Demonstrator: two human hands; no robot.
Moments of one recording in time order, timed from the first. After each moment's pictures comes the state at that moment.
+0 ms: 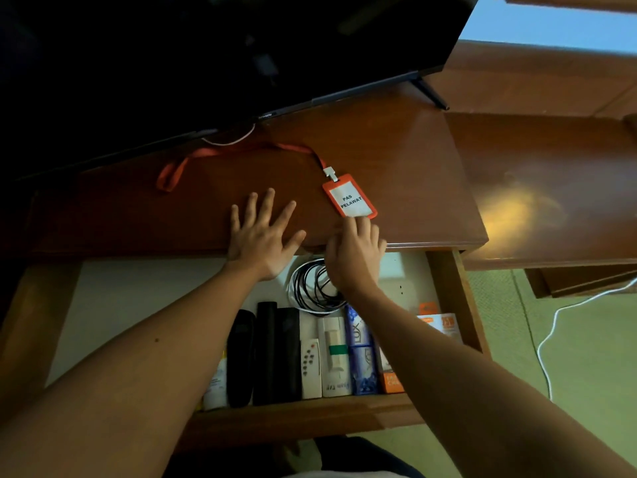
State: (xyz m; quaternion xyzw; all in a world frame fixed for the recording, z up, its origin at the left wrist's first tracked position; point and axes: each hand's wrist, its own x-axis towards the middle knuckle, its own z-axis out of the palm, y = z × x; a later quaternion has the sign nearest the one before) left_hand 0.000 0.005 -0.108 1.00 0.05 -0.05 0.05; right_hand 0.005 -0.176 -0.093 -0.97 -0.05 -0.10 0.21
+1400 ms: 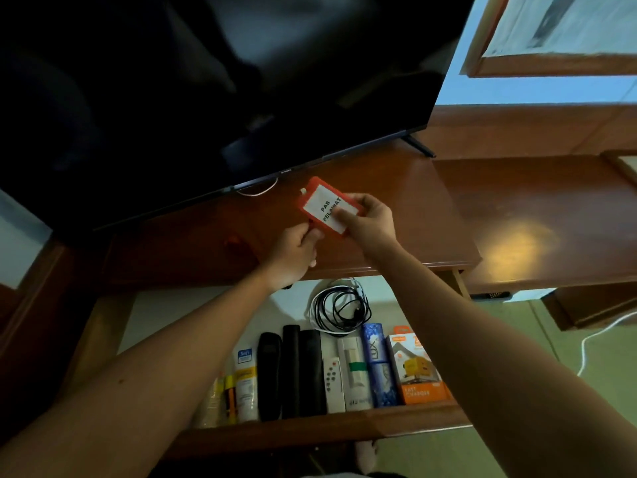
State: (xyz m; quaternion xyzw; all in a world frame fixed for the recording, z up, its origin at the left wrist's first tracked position) left_hand -0.037 -0.018 0.012 0.84 0.06 -0.03 0.54; right_hand 0.028 -0.171 0.023 -0.70 0.01 0.10 0.71
